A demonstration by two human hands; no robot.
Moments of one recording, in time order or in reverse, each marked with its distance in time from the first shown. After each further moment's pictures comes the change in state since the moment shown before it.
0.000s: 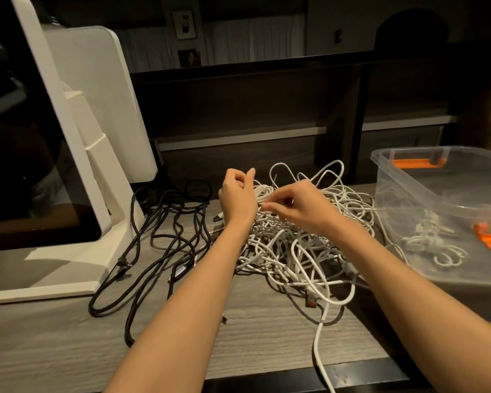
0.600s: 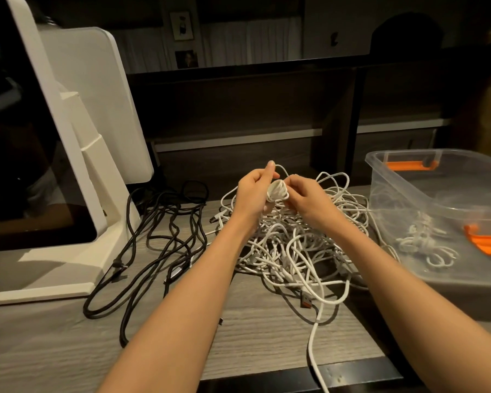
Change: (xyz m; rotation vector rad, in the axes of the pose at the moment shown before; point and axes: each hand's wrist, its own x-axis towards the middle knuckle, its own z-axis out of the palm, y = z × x) left_hand -0.017 0.026 0.003 -0.426 -0.455 -0.171; right_hand 0.002 0.019 0.002 0.382 0.177 0.275
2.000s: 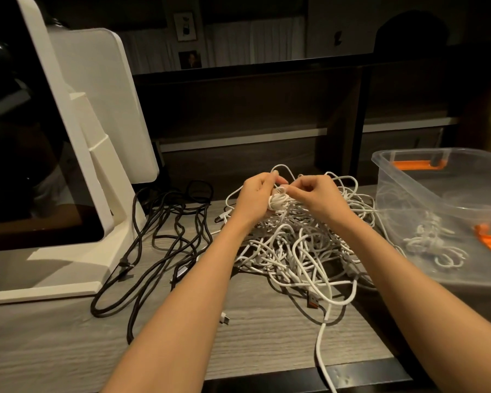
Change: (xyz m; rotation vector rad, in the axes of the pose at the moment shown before) left_hand 0.007 -0.008 -0.014 0.323 -0.092 0.138; right_hand 0.002 -0.002 -0.006 -0.032 0.075 0.042
